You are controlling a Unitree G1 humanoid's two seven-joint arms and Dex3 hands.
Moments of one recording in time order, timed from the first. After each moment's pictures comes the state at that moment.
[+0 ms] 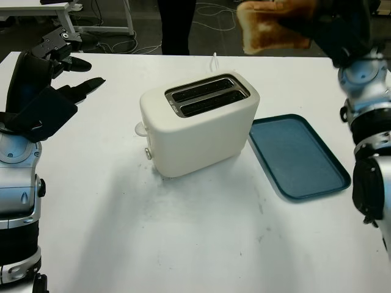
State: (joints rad) left arm -0.38 0.52 0.20 -0.27 0.13 0.23 -0.19; right arm -1.14 -0.49 -0.04 1.23 -0.22 -0.52 -0.10
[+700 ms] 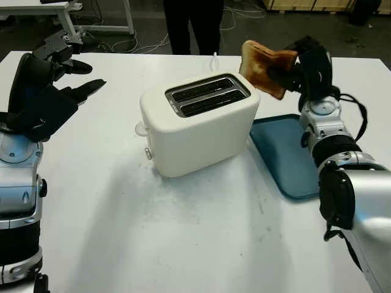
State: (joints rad) left arm -0.38 0.52 0.20 -0.27 0.12 0.26 -0.19; right arm -1.09 -0.33 -0.21 1.32 -0.07 -0.27 -0.12
